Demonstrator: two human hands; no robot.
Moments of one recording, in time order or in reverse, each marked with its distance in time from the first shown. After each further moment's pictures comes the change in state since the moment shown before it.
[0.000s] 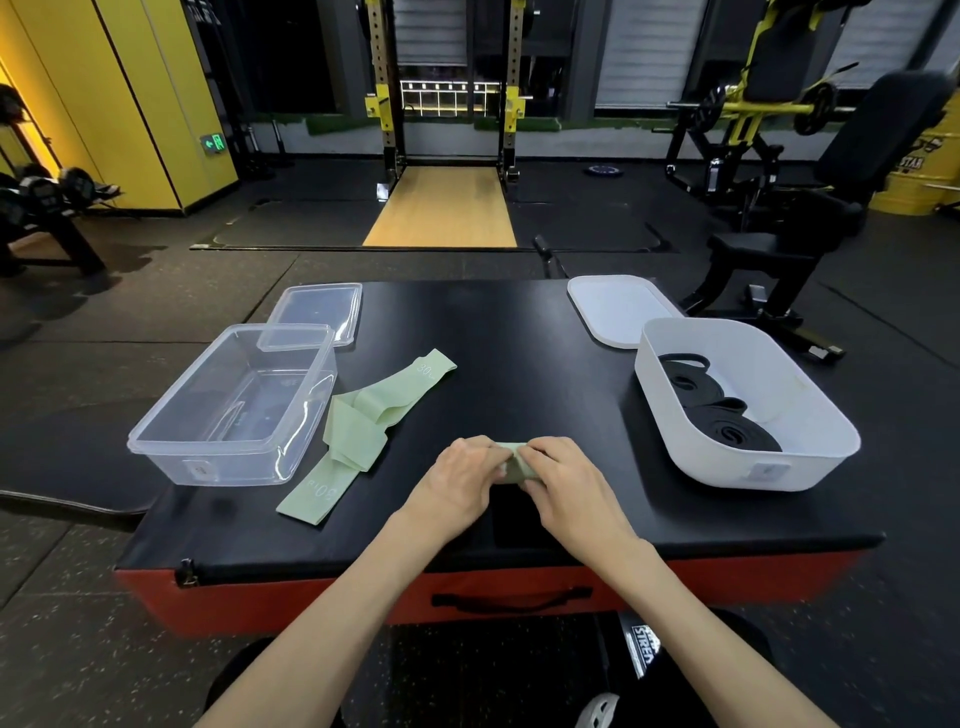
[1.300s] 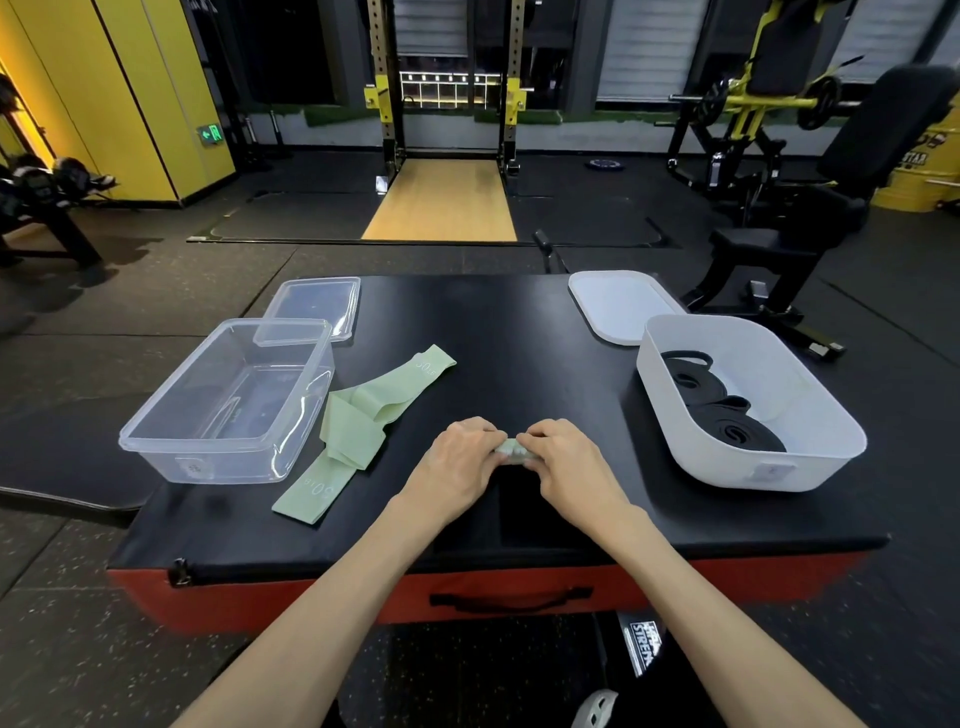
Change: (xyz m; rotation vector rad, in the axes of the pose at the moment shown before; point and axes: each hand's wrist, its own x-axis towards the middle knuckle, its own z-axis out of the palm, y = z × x) left_hand 0.012 -0.007 -0.004 -0.025 0.041 -0.035; right_hand 0.026 0.019 0.007 -0.070 -0.133 0.073
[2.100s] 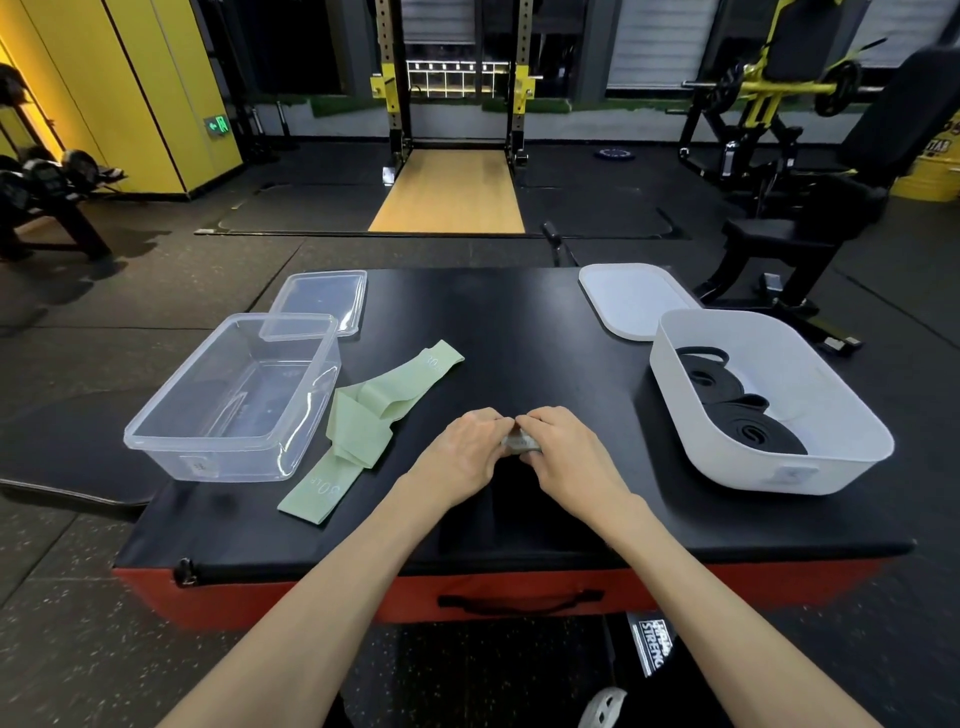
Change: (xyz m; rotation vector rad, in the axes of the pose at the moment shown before) left_hand 0.016 -0.008 -0.002 0.101 -0.130 0.032; right_hand 0.014 -0.006 0.002 0.030 0.034 -0.059
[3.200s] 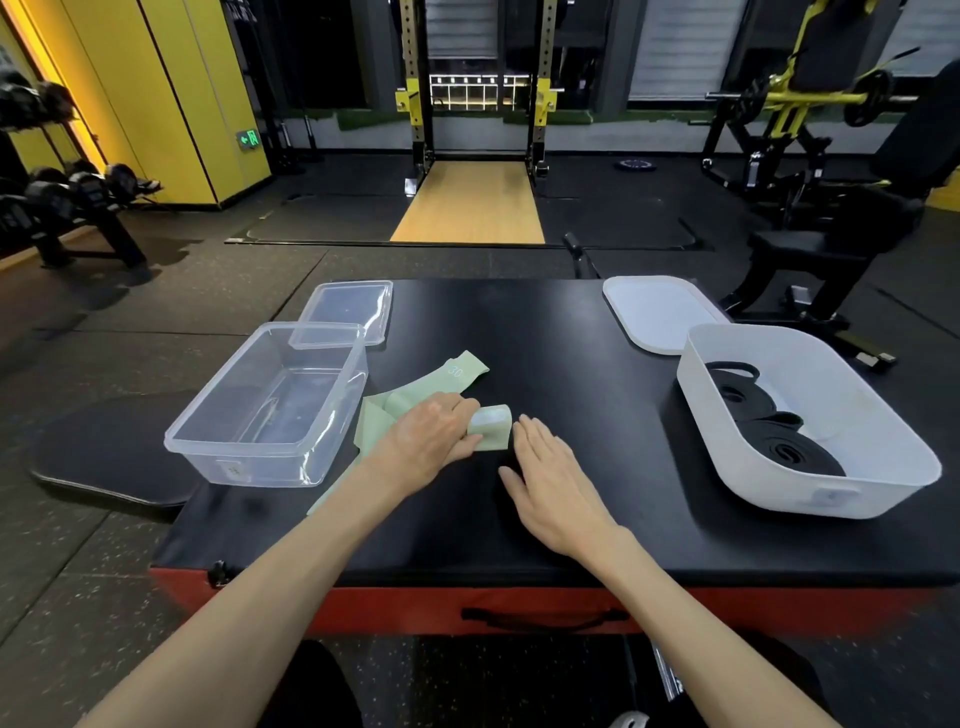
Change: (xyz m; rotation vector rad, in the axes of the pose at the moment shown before) left_hand -0.024 -0.044 -0.053 0.318 0.117 0.121; right_hand 0.001 -0.034 0.028 -0.081 -0.176 0.057
